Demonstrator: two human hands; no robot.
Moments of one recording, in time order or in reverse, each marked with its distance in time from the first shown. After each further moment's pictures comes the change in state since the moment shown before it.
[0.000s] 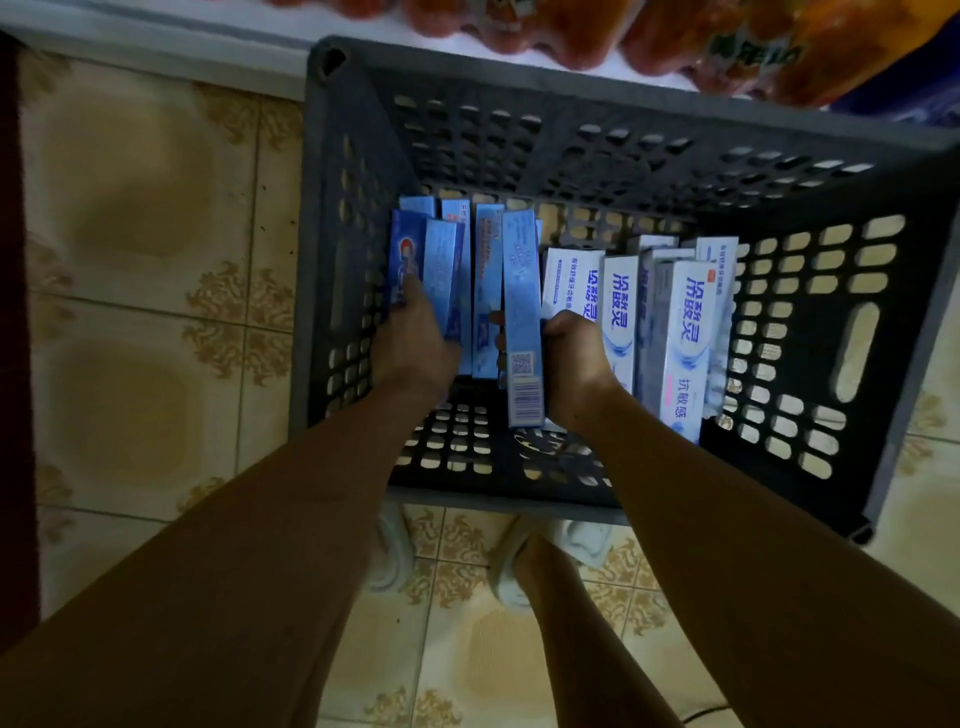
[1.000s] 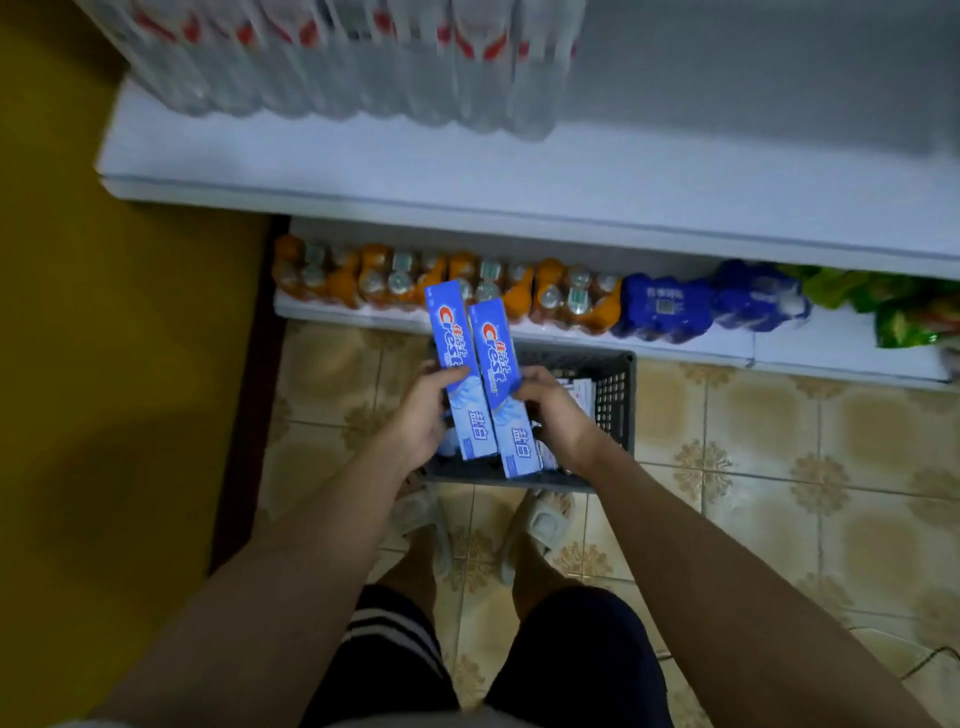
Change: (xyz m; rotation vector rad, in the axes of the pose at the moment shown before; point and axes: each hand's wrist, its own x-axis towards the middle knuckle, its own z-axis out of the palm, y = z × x) left_hand -0.289 0.154 -0.381 -1.204 -0.421 -0.188; right_hand -0.457 -0.099 0.134 -0.404 -0.073 -0.385
